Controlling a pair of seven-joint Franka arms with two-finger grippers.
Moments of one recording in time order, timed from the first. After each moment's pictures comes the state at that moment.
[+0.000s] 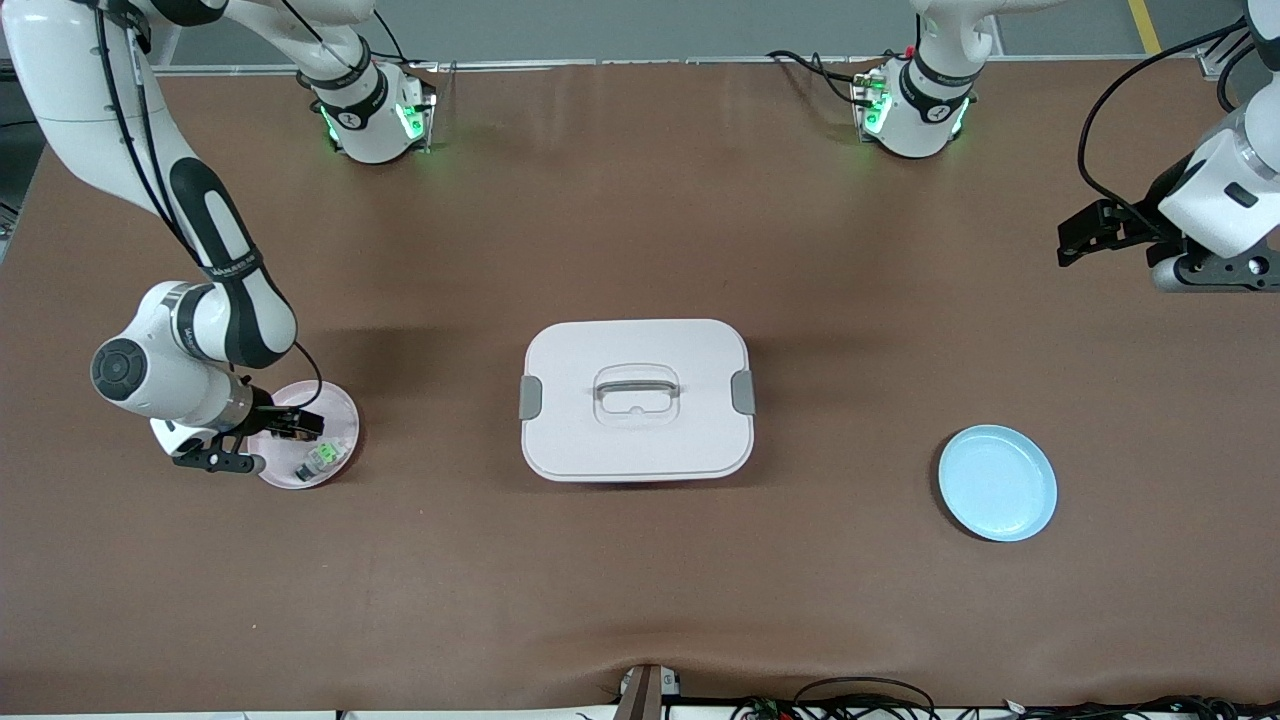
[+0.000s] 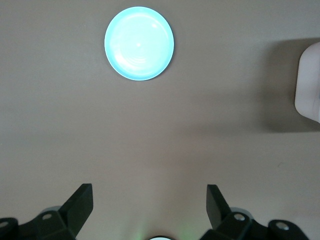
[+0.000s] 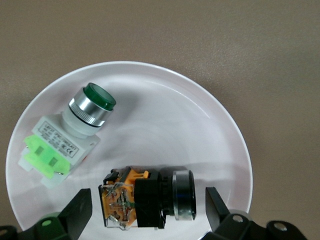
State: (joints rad) left arm 0.07 -0.03 -0.15 -1.65 0.02 1.55 -0.04; right arm -0.07 0.56 -0.03 -1.95 0.08 2.46 -0.05
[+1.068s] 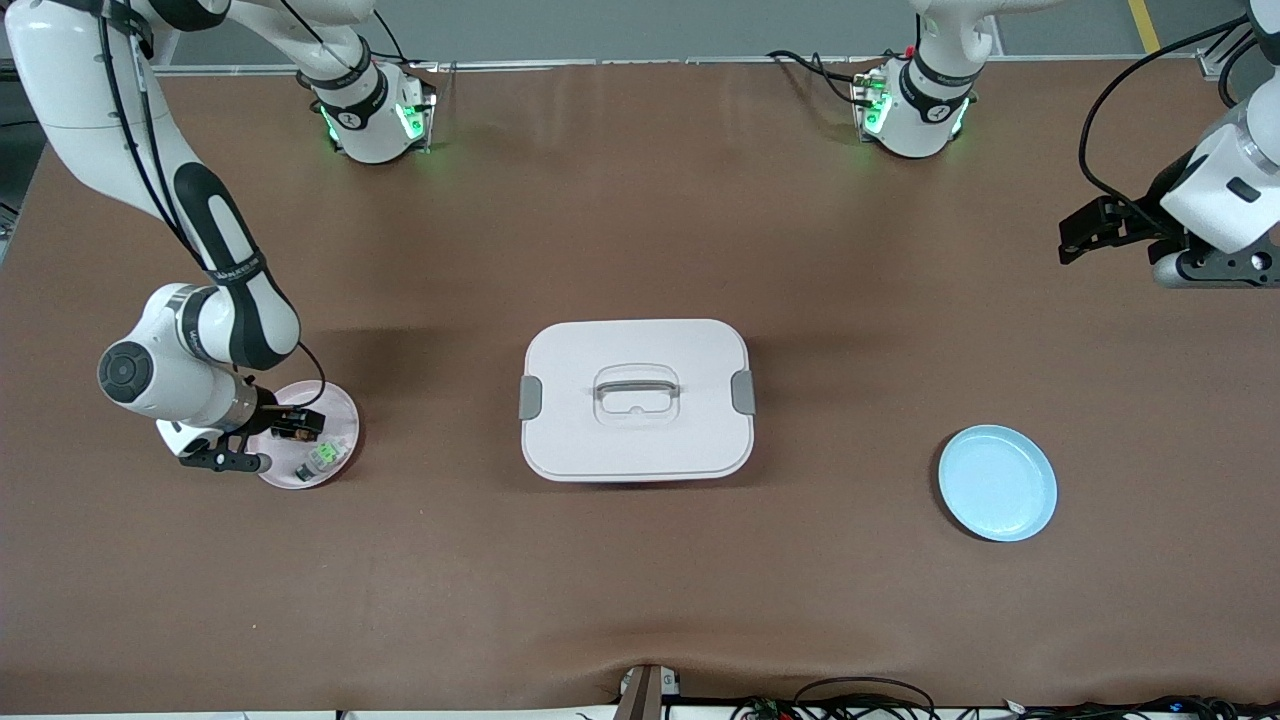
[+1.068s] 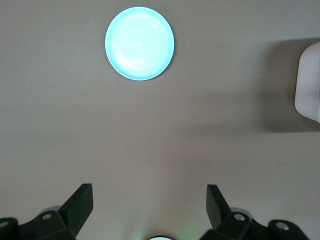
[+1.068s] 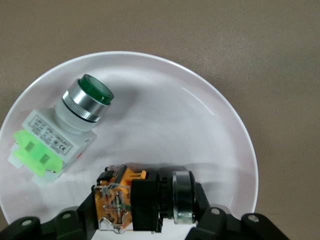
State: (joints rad) left arm 0.07 -0.04 -0.15 -1.66 0.02 1.55 -0.04; right arm -0.07 0.58 -0.03 -1.95 0.08 2.46 -0.07
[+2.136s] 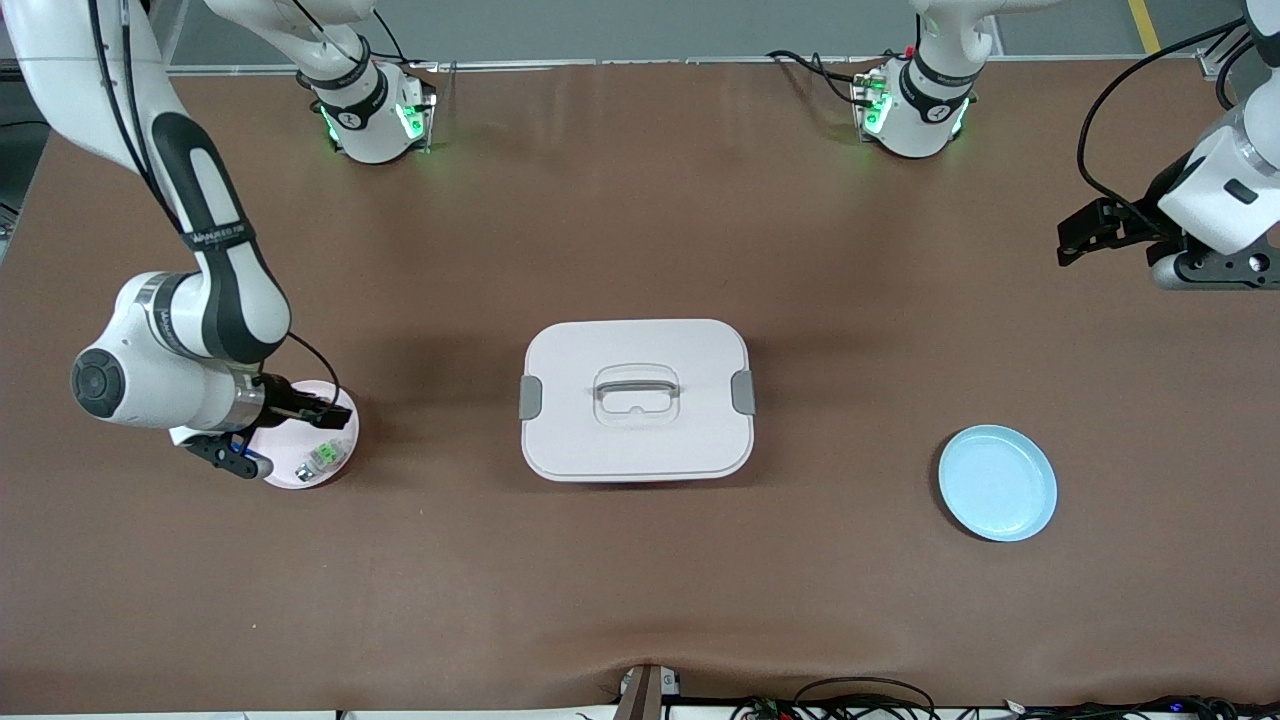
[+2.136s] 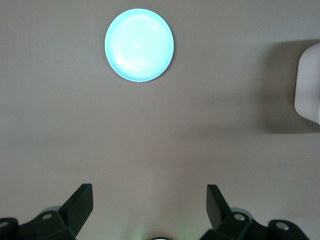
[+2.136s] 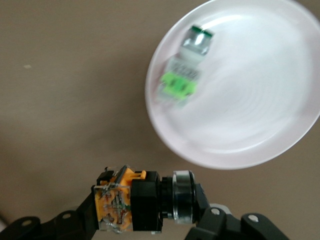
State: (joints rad) left arm 0.07 -0.04 -0.15 -1.66 0.02 1.56 -0.04; right arm -0.02 0.45 0.07 -1.82 0.20 2.07 0.38
